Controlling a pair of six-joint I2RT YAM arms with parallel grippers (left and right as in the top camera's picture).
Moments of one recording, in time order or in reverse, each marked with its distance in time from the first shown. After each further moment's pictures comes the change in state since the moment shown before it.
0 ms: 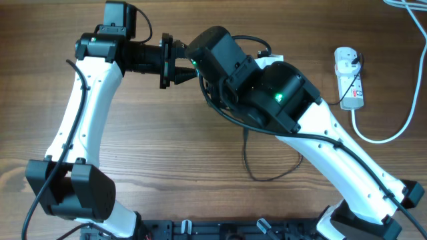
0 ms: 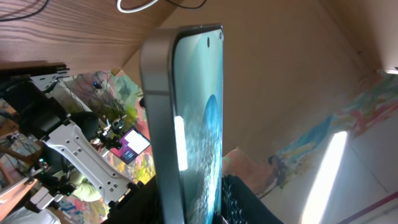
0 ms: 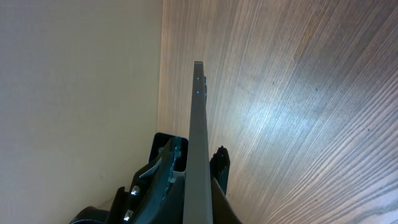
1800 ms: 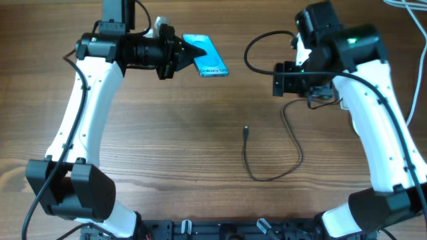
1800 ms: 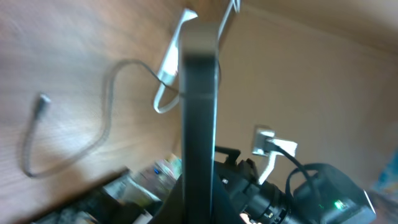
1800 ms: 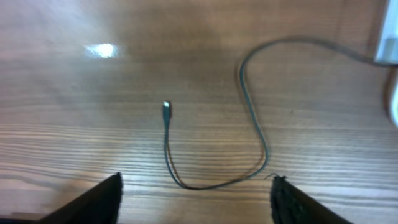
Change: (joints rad) left arm 0.003 0.000 0.000 0.169 -0.314 0.261; right arm -0.578 -0.050 -0.324 -0.244 -0.417 -1.710
